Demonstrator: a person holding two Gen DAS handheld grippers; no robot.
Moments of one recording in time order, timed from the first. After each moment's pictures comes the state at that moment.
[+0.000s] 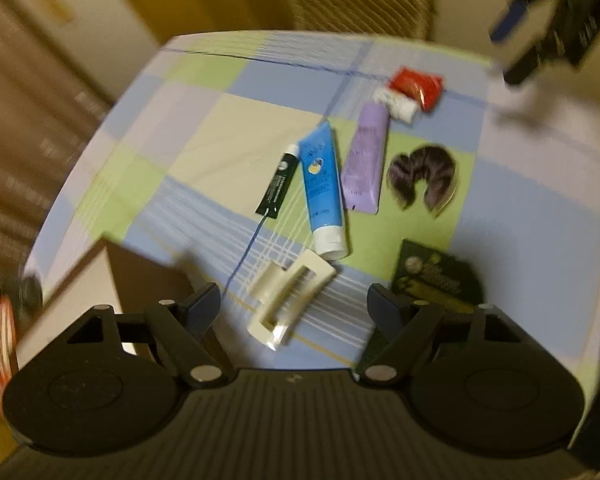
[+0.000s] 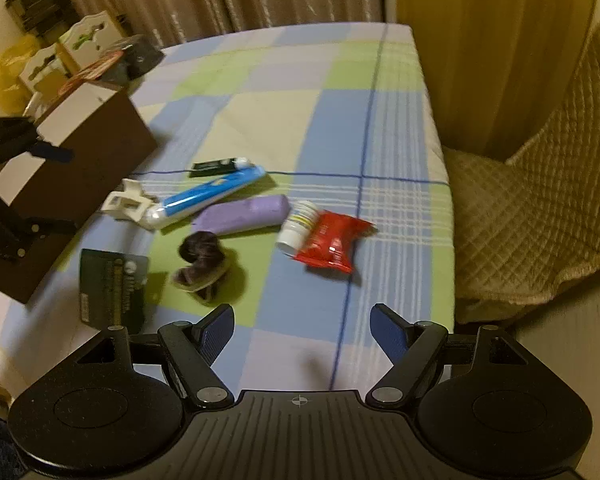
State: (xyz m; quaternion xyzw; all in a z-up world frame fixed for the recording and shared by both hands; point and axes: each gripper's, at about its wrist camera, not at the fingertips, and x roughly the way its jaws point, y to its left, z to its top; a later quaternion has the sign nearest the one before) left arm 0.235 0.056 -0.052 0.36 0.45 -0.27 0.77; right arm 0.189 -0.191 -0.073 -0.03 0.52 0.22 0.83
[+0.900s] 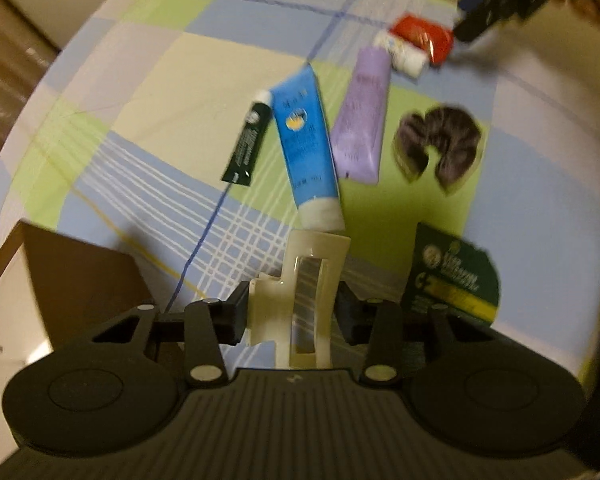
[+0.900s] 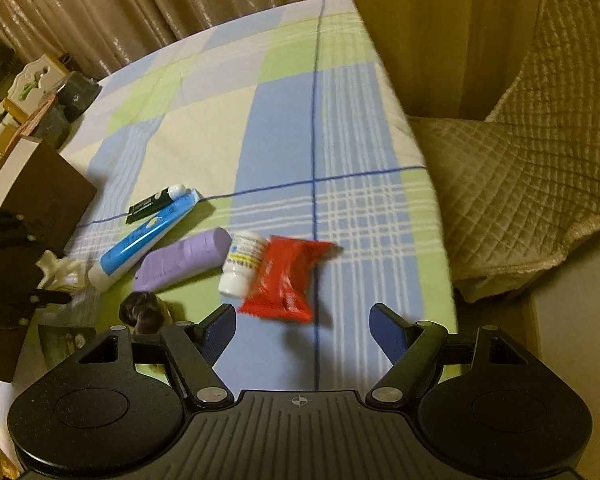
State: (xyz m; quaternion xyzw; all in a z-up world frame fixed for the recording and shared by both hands) left arm 0.267 0.068 -0.094 0.31 0.53 -0.28 0.74; right arm 0.251 -0.191 -0.113 0.04 0.54 0.17 0.83
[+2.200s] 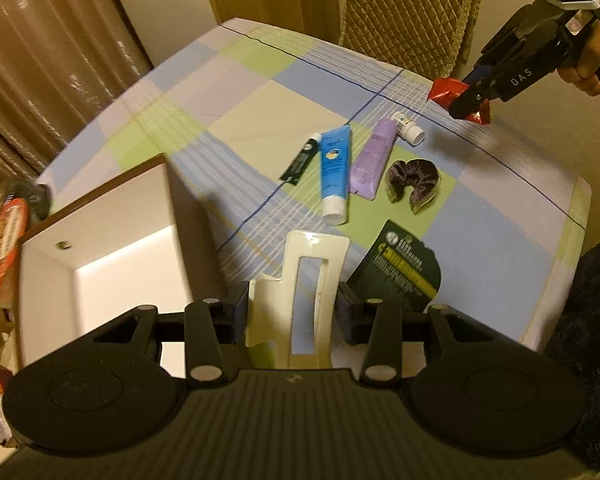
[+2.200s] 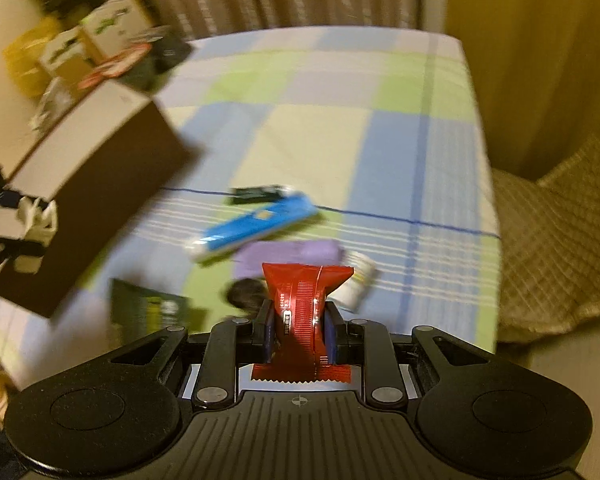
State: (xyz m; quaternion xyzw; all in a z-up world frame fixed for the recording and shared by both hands) left arm 0.182 0.124 0.016 0.22 0.48 -0.21 0.82; right arm 0.214 -0.115 -0.039 -0.06 0.52 0.28 0.81
